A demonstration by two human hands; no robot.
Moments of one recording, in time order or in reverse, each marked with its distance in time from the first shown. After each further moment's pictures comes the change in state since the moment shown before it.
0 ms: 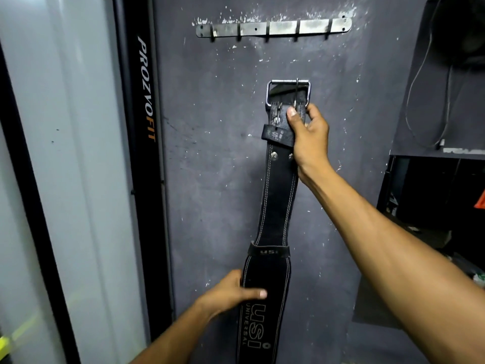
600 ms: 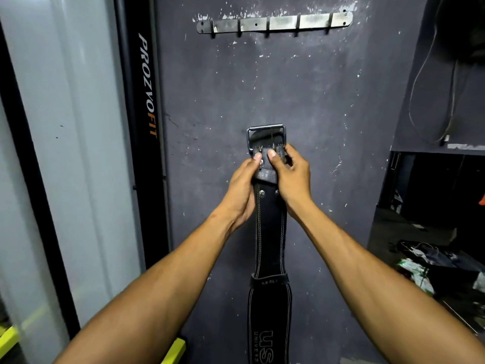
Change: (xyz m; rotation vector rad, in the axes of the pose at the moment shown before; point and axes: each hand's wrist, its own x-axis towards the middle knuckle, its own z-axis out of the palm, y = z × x) left_hand 0.029 0.215 -0.004 -0.768 0.240 0.428; right_hand -0.061 0.061 -0.015 -0.171 -0.057 0.084
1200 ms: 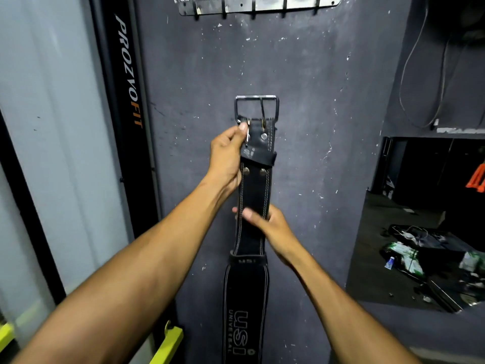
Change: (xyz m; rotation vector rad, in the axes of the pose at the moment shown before) left_hand 0.026 0.022 0.012 0.116 0.094 0.192; right_hand -0.108 0.059 -0.028 0.151 -0.371 0.362
